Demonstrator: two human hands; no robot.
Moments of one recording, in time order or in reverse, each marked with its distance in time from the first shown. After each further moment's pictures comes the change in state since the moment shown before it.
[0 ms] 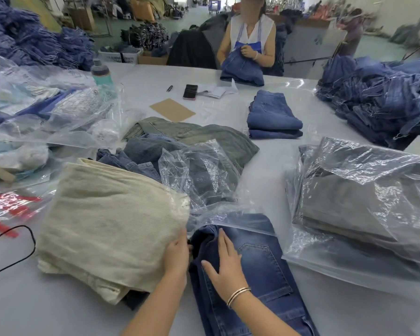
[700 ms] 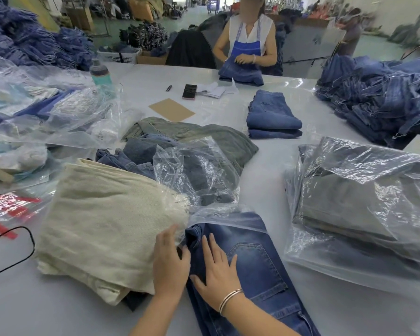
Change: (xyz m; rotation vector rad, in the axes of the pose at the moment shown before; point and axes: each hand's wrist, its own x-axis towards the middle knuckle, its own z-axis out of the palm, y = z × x) left_hand -0.020 -0.005 -0.026 0.548 0.224 0.751; right_hand -0.004 -0.009 0.017 -0.406 -0.141 -0.054
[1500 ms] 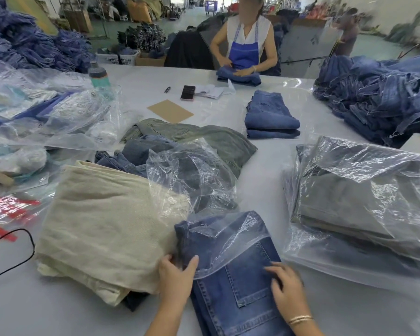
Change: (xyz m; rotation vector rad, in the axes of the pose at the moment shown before) left_hand -0.024 -0.010 0.016 -0.210 -0.134 -0.551; right_hand -0.060 0.137 -0.007 0.340 0.481 0.259
